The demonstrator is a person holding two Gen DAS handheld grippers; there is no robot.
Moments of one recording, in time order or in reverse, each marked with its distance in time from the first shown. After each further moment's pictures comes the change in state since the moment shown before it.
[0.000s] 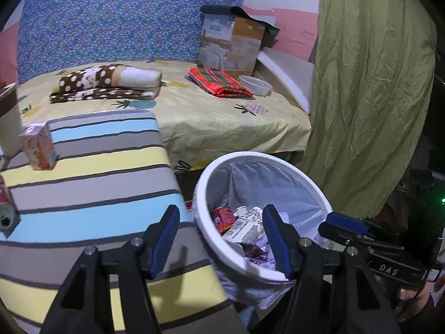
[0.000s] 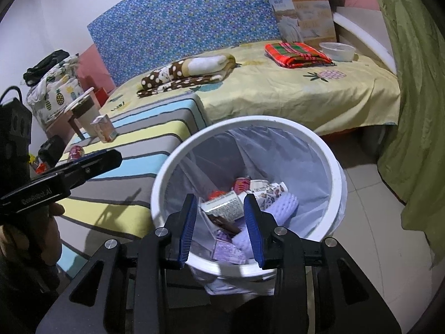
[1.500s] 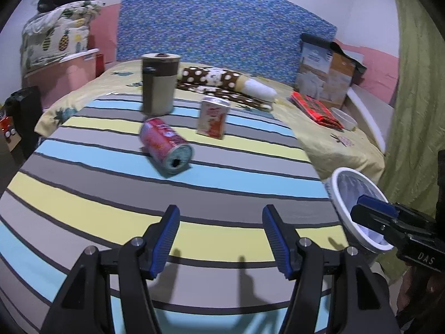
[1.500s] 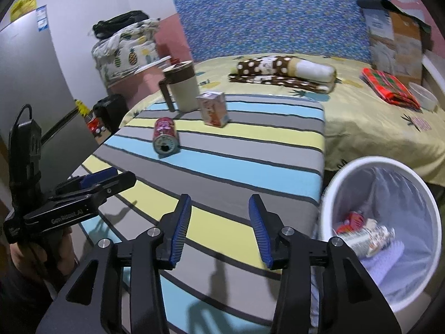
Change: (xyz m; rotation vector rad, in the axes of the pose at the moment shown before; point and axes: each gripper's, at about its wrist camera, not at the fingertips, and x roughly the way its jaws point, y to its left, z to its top) left arm -0.119 0.143 -0.068 -0.244 -0.100 0.379; right arm 0.034 0.163 0.004 -0.281 0.040 0.252
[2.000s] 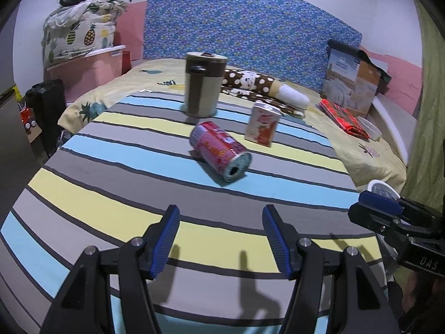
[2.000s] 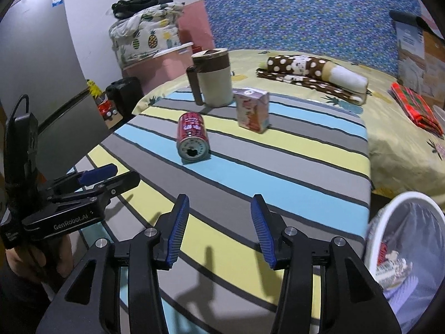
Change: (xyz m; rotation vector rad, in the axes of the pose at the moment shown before) left arm 0.006 0.053 0.007 -0.054 -0.011 0.105; right arm 0.042 0.042 0.021 -0.099 0.050 0.046
